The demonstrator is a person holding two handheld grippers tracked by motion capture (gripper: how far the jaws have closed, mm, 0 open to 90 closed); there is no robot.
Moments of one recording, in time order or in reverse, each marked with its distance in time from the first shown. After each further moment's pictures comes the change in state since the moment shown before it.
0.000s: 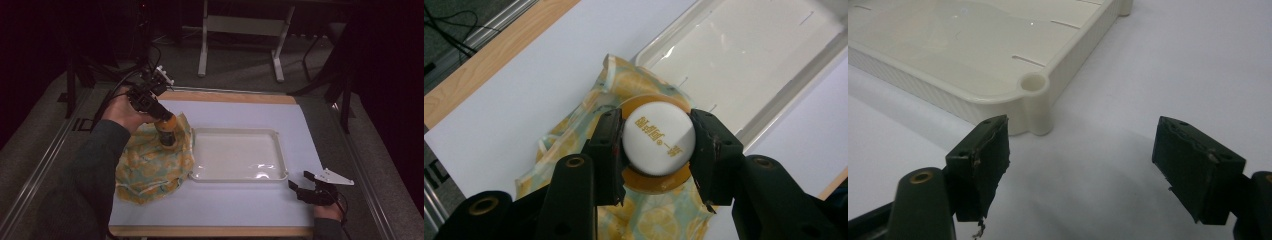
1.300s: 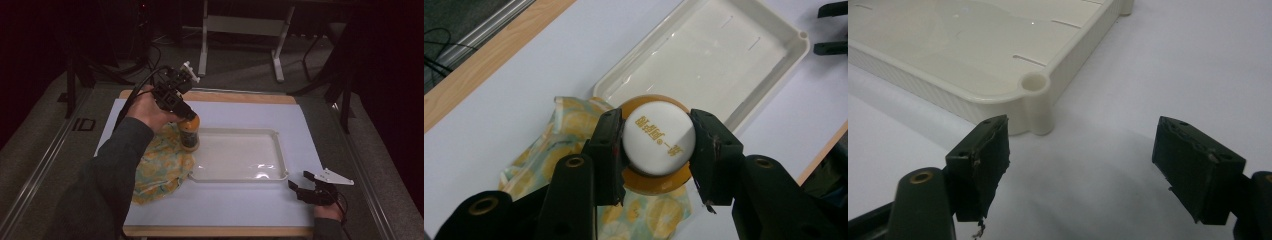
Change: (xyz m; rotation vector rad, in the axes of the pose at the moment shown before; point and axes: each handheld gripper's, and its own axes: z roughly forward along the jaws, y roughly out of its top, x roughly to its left) left arm -0.042 0.036 -0.001 -0.023 -0.061 0.028; right arm 0.000 0.000 0.000 0.003 0.004 -0.002
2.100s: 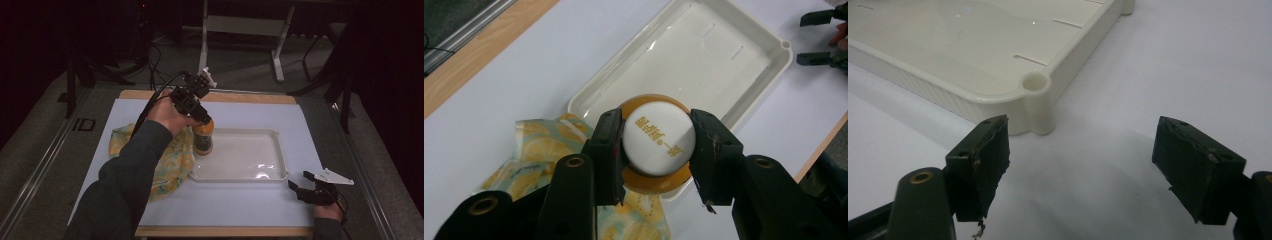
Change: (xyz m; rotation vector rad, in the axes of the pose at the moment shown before) left arm -0.020 0.017 0.027 0.007 -0.031 0.003; right arm 0.000 0.000 0.000 0.002 0.005 0.003
